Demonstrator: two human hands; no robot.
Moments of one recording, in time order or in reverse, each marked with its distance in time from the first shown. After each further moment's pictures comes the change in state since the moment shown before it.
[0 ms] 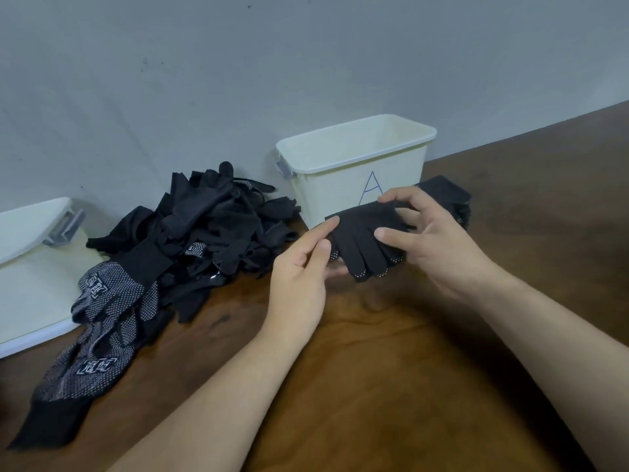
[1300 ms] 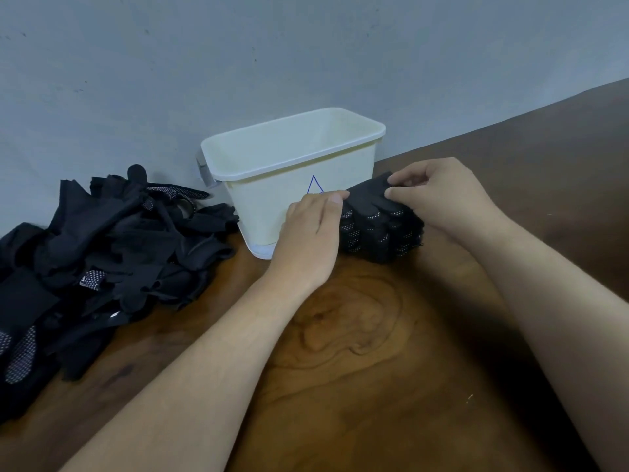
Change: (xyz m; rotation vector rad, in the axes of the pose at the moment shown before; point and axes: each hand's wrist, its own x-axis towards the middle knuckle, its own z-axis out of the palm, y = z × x) left_hand 0.105 -0.031 0.095 0.634 -0.193 0.124; right_hand 0.078 -0.013 -0.114 -0.740 0.426 0.086
